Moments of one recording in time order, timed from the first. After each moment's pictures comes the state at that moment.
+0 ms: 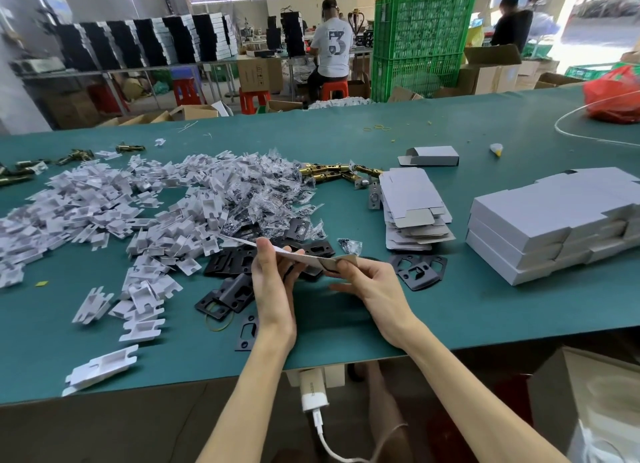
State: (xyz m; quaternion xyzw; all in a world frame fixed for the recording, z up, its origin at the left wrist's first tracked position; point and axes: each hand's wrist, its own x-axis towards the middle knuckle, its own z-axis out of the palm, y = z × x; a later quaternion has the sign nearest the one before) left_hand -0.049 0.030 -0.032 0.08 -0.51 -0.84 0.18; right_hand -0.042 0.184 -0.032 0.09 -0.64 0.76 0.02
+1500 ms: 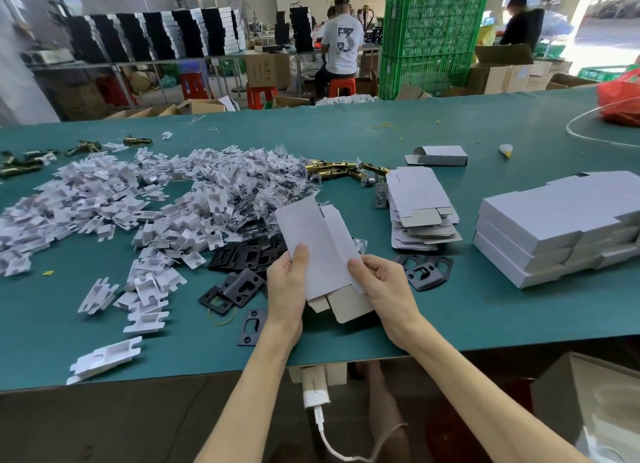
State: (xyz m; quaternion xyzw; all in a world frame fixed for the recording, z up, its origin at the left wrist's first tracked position) left_hand -0.050 0.035 -0.035 0.05 -0.62 -0.78 0.12; right_hand -0.037 0.188 -0.031 0.07 -0.67 0.74 0.02
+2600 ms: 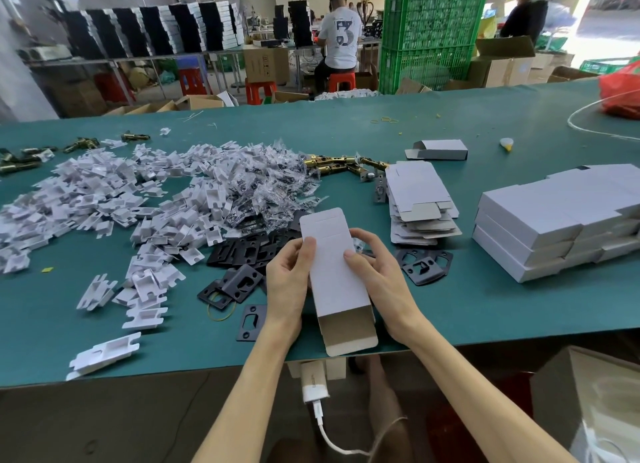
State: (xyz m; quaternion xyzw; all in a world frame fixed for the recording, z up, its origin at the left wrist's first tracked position) left_hand -0.043 0.035 -0.032 0.01 -0.62 -0.78 0.12; right_hand -0.033 0.188 -0.023 0.09 -0.66 0.74 0.00
